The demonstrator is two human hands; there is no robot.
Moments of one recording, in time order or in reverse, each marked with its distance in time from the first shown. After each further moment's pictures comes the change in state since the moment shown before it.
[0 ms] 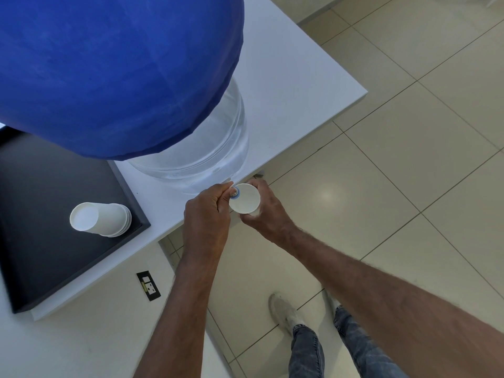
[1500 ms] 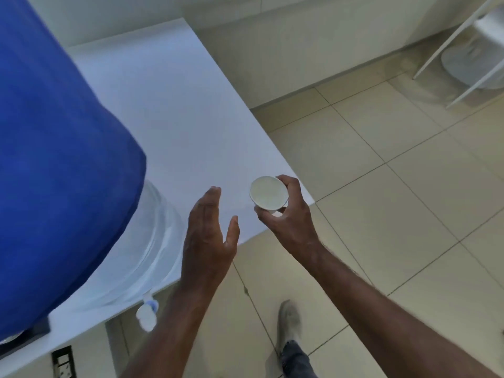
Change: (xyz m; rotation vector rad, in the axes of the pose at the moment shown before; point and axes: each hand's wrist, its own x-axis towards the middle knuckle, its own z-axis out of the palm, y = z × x) left_hand 0.129 0.132 0.123 0.142 0.149 0.192; right_hand 0.141 -0.058 -0.244 0.000 0.198 -0.098
